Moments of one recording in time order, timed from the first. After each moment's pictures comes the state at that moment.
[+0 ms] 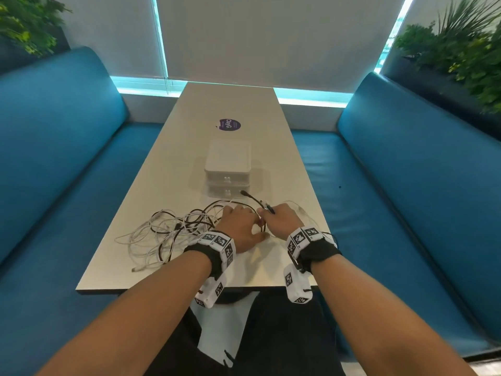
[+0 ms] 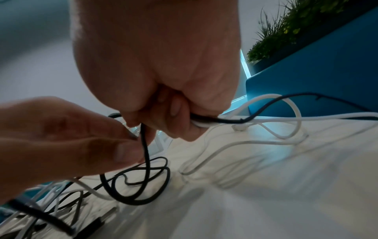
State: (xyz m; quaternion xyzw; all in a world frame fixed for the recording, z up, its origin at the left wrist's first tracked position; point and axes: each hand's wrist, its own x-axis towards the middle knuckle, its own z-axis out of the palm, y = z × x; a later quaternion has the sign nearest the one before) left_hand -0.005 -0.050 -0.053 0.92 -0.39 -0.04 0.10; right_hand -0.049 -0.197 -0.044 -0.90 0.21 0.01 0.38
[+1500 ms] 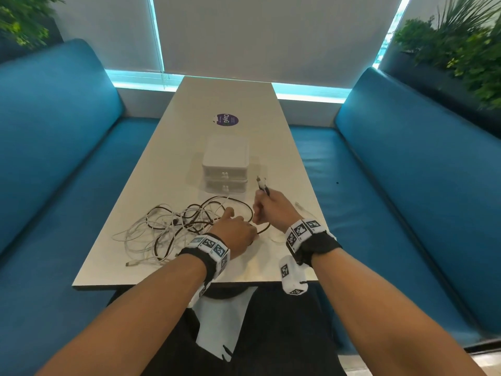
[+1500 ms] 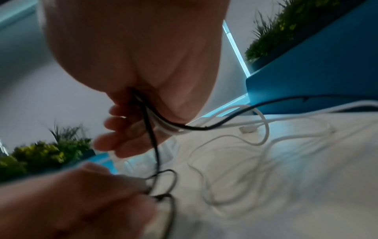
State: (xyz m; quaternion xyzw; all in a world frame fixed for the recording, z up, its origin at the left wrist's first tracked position) left_hand -0.017 -0.040 -0.065 0.87 -0.48 0.00 -0.12; right_hand -0.049 -0.179 -0.019 -0.77 0.14 0.00 0.62
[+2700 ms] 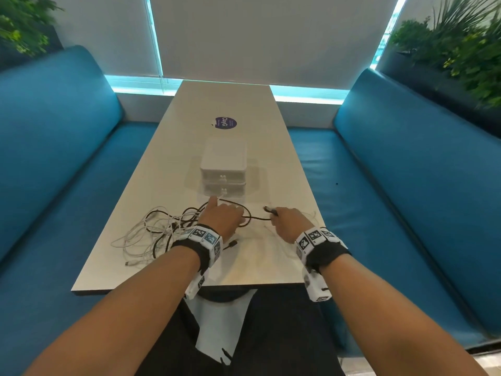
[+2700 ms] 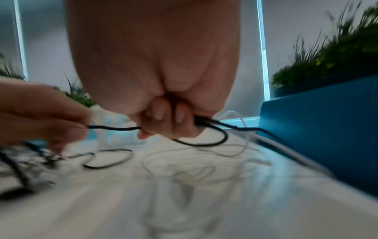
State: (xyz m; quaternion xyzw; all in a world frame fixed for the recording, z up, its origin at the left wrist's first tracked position) left_hand 0.007 -0.034 -0.040 0.92 -0.38 0.00 -0.07; right_hand -0.067 -0.219 -0.042 -0.97 0.16 0.06 0.17
